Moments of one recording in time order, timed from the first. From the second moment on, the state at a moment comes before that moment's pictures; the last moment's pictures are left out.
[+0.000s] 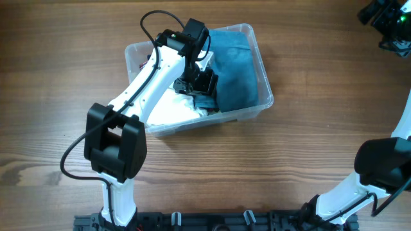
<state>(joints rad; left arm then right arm) -0.45 2.06 1.78 -1.19 0.27 -0.19 -0.37 1.91 2.12 -1.17 -0.22 0.31</state>
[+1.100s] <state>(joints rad) -0.57 2.00 1.88 -0.64 -0.03 -0.07 -0.37 1.91 2.12 -1.17 -0.22 0.31</state>
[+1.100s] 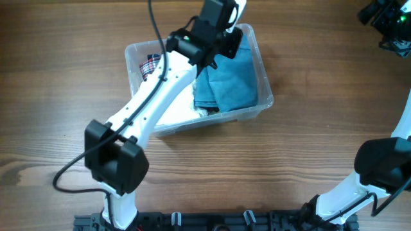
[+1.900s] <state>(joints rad) -0.52 2.22 1.93 -0.67 -0.09 -0.07 -0.37 1.91 2.12 -1.17 -0.22 0.31</state>
